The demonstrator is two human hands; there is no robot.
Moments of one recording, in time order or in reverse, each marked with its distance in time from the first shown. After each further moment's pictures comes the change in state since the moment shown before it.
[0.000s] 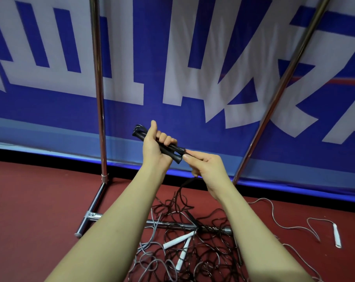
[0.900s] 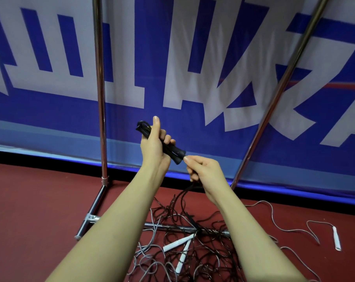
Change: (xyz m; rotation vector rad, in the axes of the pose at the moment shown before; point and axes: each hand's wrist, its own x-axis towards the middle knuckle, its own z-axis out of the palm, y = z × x) left_hand -0.008 0.002 0.006 0.195 -0.033 0.244; right_hand -0.006 0.002 0.002 -0.002 -0.039 0.004
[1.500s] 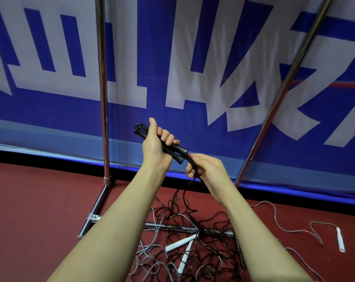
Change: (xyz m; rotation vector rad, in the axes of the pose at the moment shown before) left_hand -0.001 0.009 0.003 -0.098 -0.043 -0.153; right_hand 0.001 -0.005 -0.001 0.101 -0.069 0.034
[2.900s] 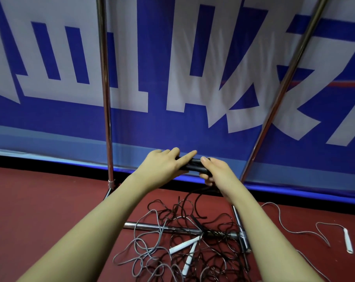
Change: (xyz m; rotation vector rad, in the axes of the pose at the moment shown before) left_hand 0.003 0.007 -0.055 2.174 -0.845 1.455; right_hand -0.001 -0.002 -0.023 -0.257 0.007 0.092
